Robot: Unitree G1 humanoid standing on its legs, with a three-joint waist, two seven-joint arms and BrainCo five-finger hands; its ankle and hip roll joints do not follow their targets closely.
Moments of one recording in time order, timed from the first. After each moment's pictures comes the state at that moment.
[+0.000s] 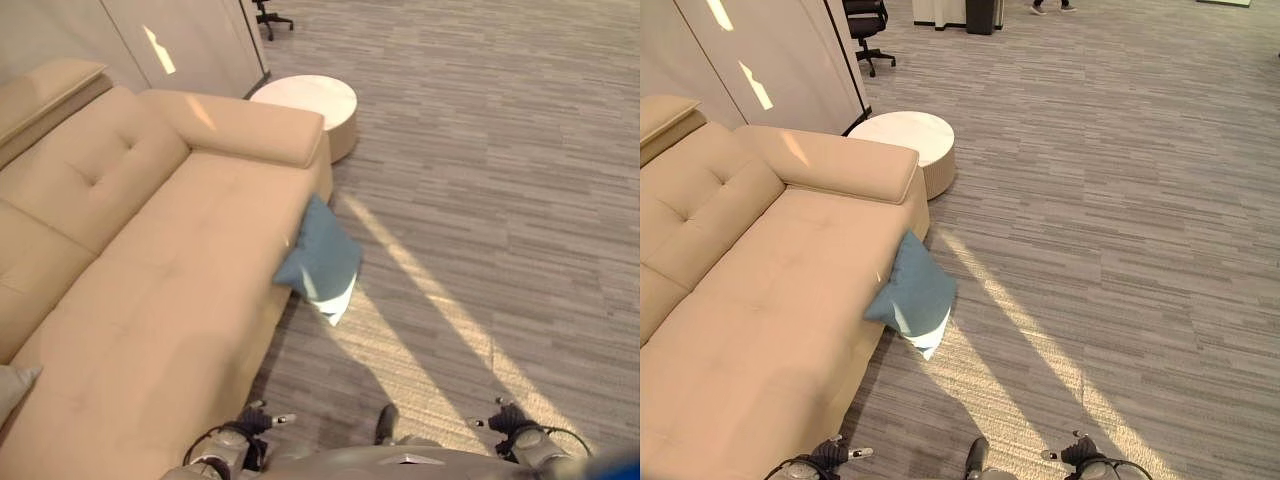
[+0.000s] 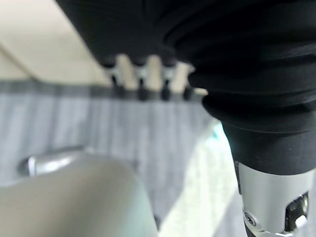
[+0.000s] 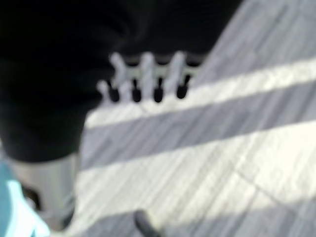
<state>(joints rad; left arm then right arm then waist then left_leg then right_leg) -0.11 0.22 -0.21 1.30 -0.05 -0.07 0.01 -0.09 -0.32 0.25 1.26 -0.06 -0.01 -0.16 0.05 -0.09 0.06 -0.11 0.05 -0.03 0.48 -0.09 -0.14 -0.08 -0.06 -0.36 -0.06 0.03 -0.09</state>
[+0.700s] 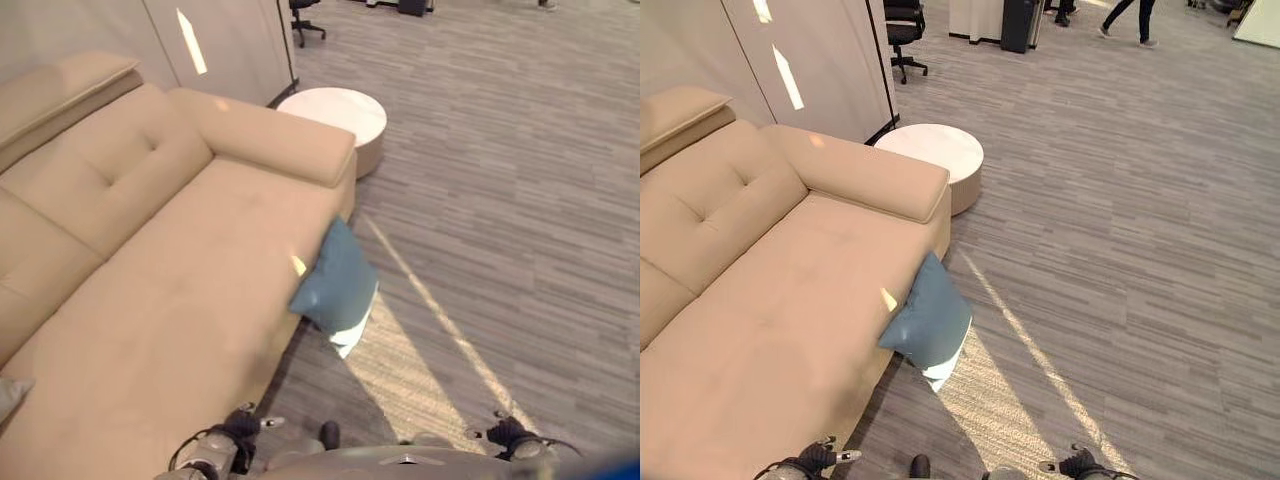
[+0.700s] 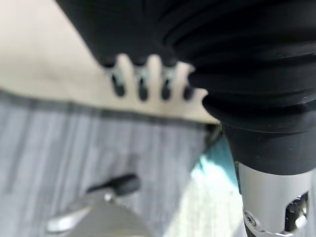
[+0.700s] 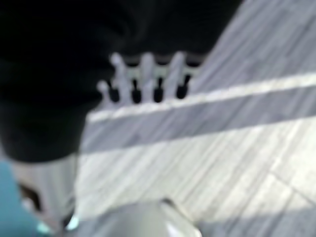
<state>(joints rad) -0.09 0.26 -0.21 1.30 -0.05 -0.07 0.00 -0.07 -0.27 0.25 1.27 -0.06 -0.02 -0.14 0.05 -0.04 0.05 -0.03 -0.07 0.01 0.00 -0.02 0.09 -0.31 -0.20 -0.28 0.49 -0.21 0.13</state>
